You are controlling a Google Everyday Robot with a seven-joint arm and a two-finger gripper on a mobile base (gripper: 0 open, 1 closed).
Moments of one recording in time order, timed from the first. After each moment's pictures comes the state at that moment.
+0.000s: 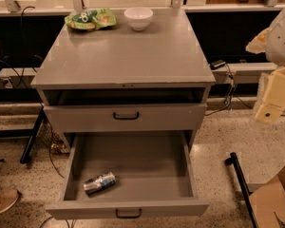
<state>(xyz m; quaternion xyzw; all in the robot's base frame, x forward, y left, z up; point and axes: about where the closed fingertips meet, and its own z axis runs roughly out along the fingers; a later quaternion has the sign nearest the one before) 0.438 -0.217 0.976 -0.60 0.78 -0.03 0.16</state>
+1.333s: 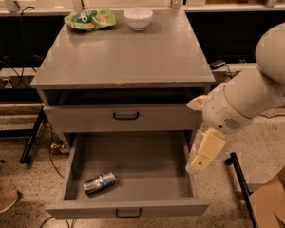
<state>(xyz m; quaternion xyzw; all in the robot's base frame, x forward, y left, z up) 0.430 -0.116 0.832 -0.62 0.74 0.14 0.21</state>
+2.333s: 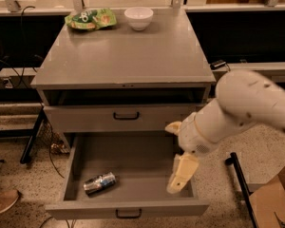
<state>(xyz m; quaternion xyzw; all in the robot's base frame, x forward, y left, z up) 0.425 -0.079 0.741 -0.65 0.71 0.18 0.19</state>
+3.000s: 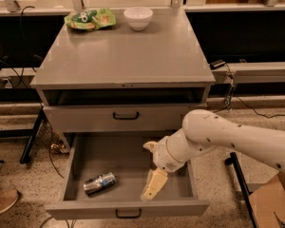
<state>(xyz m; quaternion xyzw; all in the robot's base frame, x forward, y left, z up) 0.450 -0.010 0.619 -0.64 0.70 0.24 0.22</state>
